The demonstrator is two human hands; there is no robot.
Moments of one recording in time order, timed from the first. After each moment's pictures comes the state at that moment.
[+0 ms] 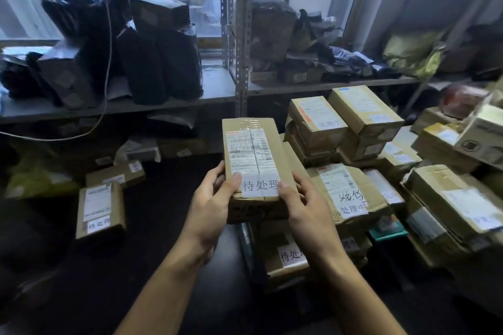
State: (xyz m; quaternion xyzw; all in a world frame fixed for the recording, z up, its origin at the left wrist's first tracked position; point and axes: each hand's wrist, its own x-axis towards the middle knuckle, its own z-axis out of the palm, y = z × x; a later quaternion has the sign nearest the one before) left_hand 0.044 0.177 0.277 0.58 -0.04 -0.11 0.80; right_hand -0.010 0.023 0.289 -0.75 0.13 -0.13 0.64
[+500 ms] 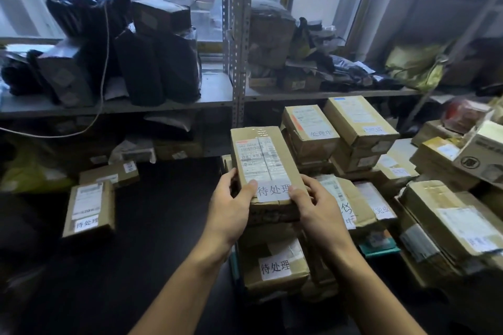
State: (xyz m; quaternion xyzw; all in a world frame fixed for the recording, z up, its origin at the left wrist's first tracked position) left_hand 0.049 0.112 0.271 0.67 0.02 -0.06 0.74; right_hand 0.007 -0.045 0.279 -0.77 0.12 -0.11 0.61
